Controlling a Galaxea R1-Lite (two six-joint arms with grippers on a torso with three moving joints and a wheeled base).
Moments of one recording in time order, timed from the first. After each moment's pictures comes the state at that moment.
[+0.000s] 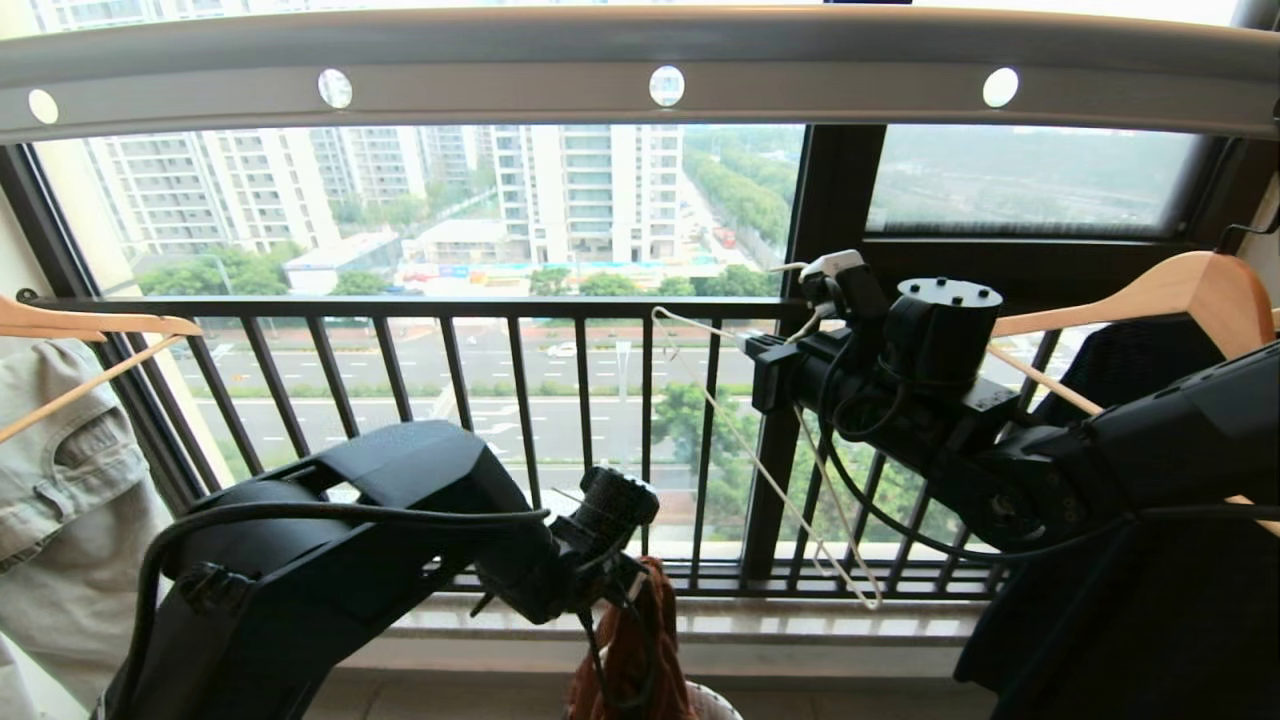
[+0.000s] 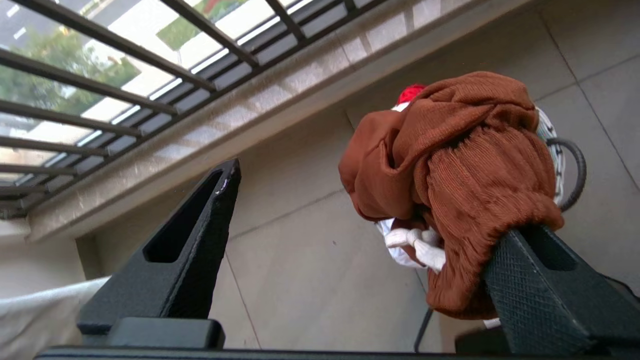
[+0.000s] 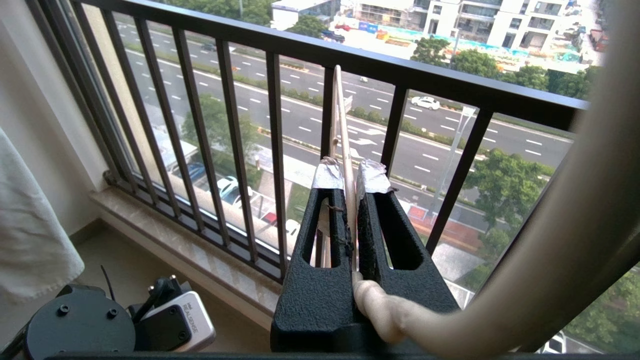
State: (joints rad) left arm -0.63 2.42 -1.30 -0.33 0.30 0.05; right arm 0.44 1.99 -1.07 -0.93 0.05 -0.03
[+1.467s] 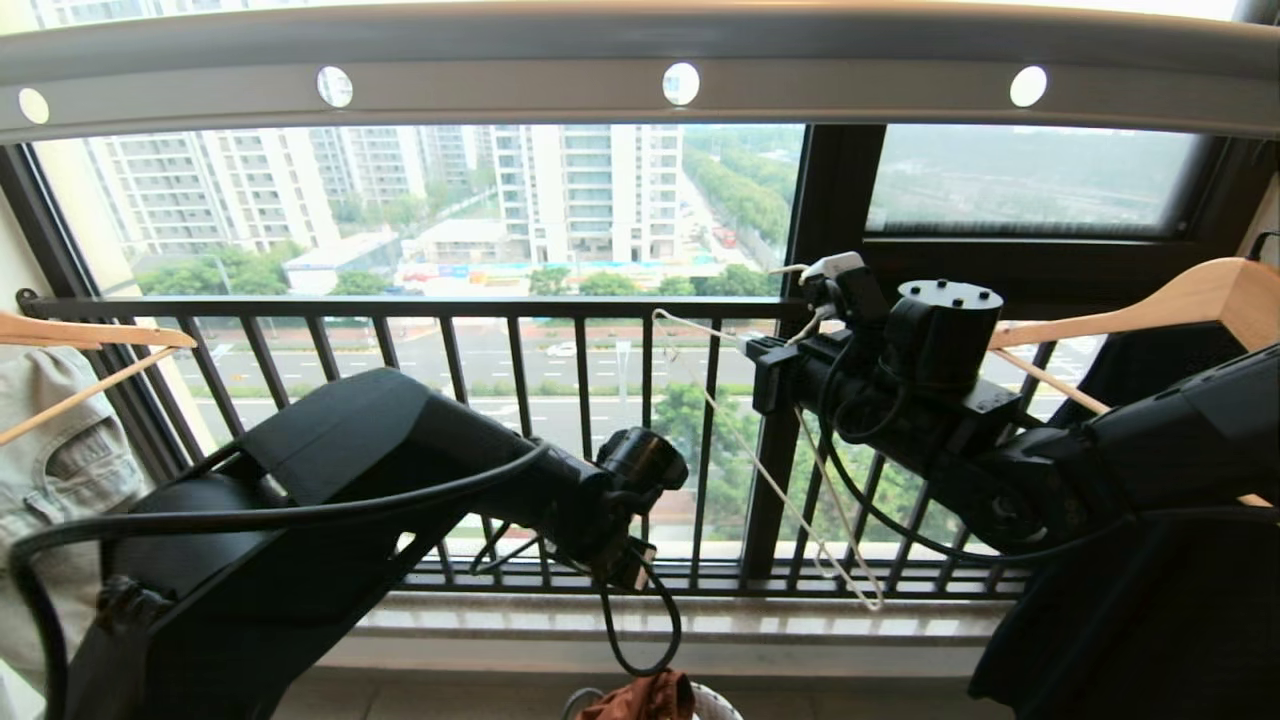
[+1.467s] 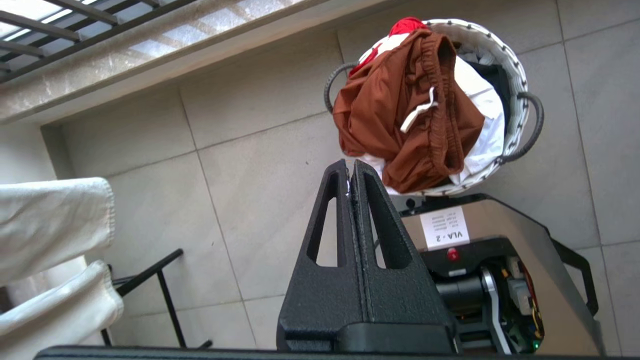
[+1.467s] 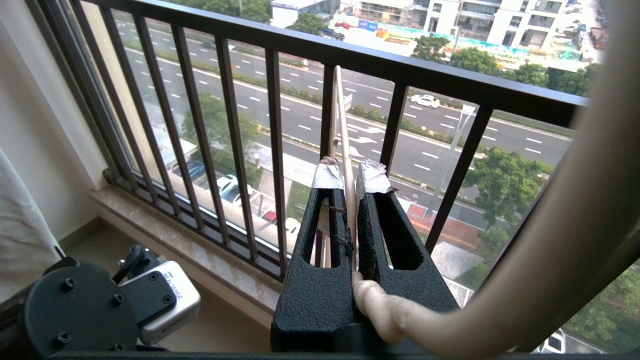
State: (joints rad) left arm -0.68 2.33 -1.54 0.26 0.33 -0.22; right arm 0.44 1.99 -1.06 -0.93 0.05 -0.03
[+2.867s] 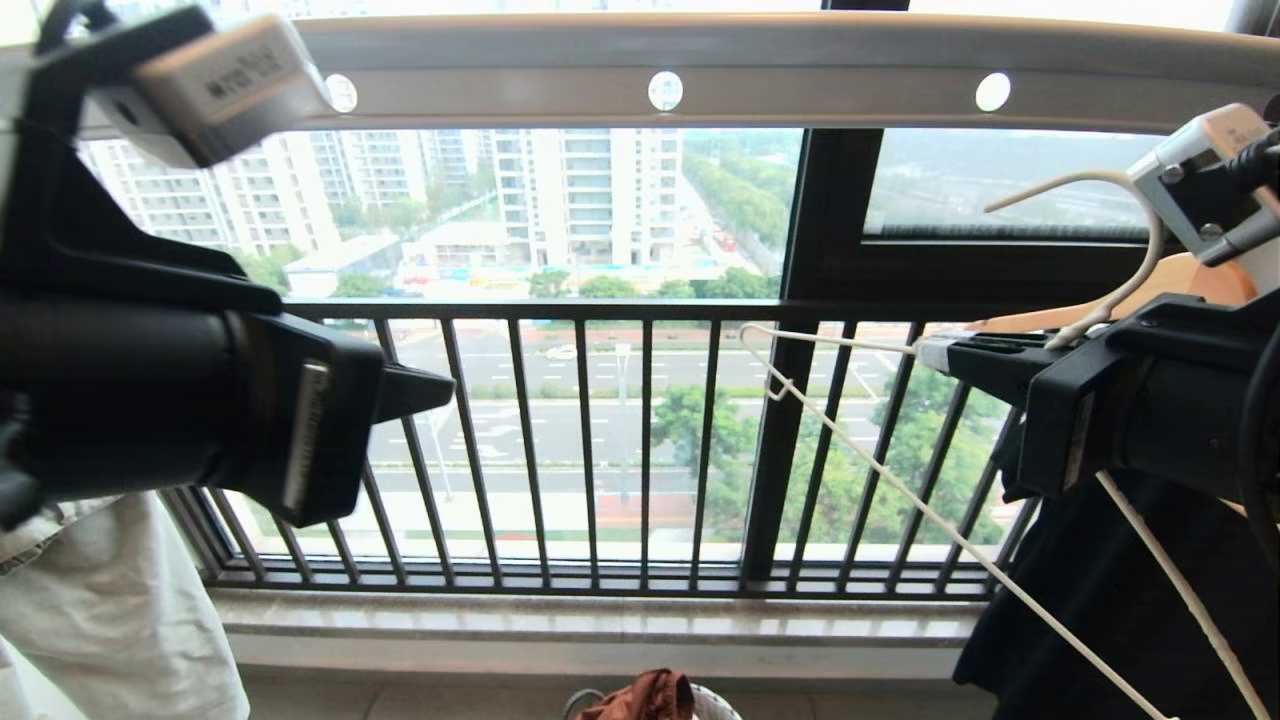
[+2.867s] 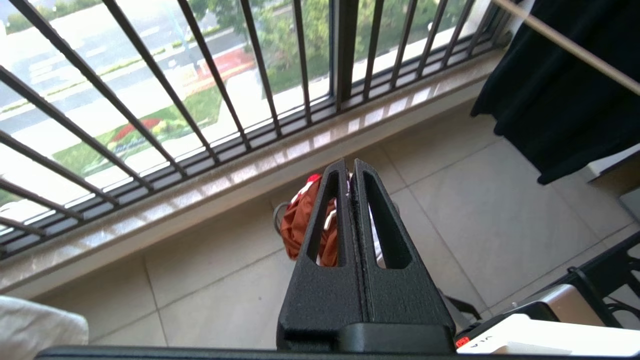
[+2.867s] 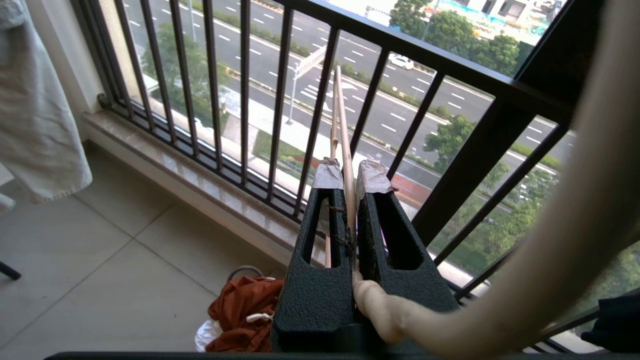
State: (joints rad) left arm -0.90 1.27 -1.40 0.56 0.34 -0.17; right arm 0.72 1.27 -0.97 -0.15 -0.26 -0.09
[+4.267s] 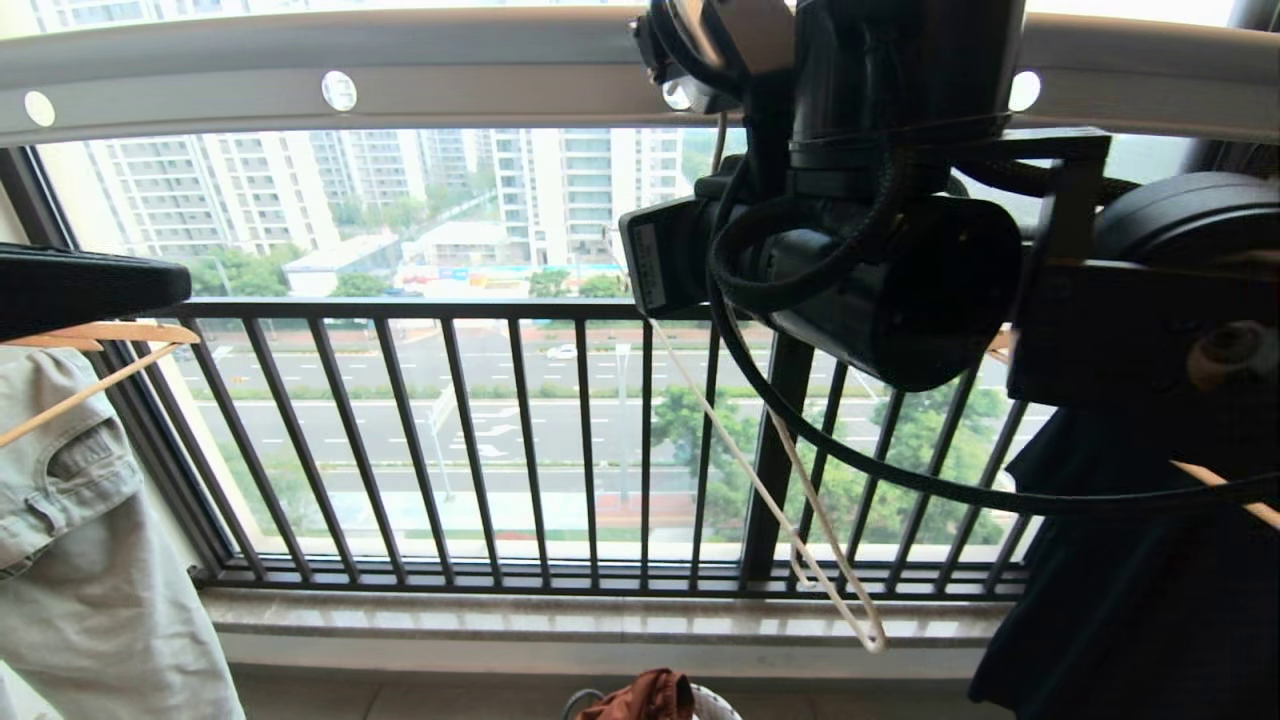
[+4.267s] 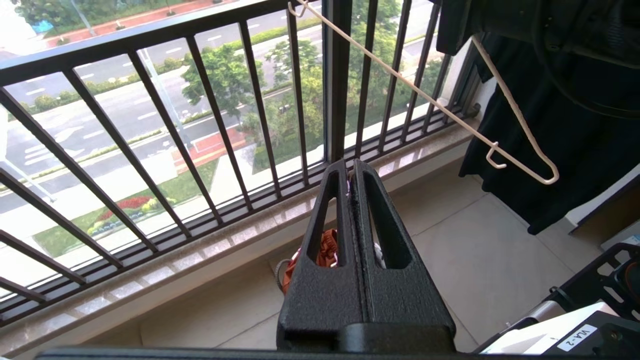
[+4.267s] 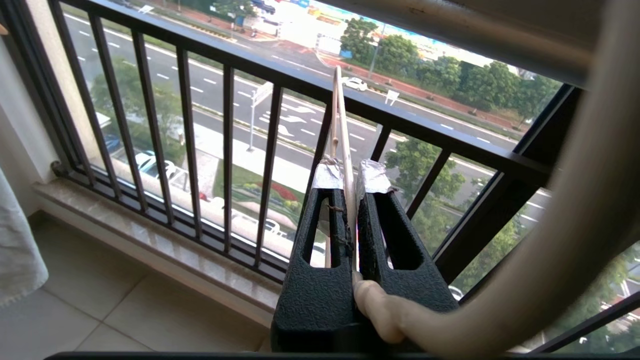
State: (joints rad) left arm -0.91 1.03 -1.39 0.56 0.34 -0.09; right arm 0.90 1.85 -1.68 -0.11 -0.57 -0.11
